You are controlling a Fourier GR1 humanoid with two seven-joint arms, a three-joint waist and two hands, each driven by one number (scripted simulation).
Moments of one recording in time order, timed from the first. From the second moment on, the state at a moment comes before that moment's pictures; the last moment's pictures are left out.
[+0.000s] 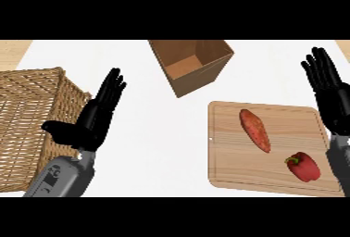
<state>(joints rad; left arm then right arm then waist) -0.28 0.30 -0.34 -1.51 0.37 0.27 -0.06 -0.29 -0.45 -0.01 -1.40 -0.27 0.00 -0.20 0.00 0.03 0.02</state>
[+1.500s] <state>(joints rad) -0.21 0.60 -0.25 -1.27 0.12 0.37 0.03 -0.55 -0.79 0.44 -1.04 0.20 0.43 -0.82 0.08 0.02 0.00</state>
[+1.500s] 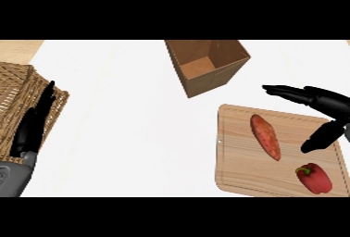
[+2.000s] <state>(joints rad) -0.20 0.61 -0.22 -1.25 0.11 0.35 0.03 -0.73 -0.75 0.68 -0.87 0.47 0.36 -0.89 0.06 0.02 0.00</state>
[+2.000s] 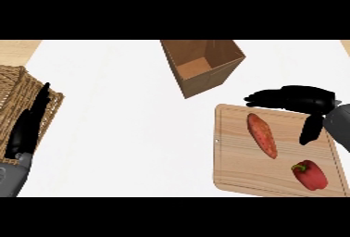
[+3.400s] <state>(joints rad) -0.11 0.59 -0.11 -1.29 0.07 0.32 0.04 -0.83 -0.57 0.78 -0.66 0.60 0.27 -0.99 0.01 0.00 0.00</state>
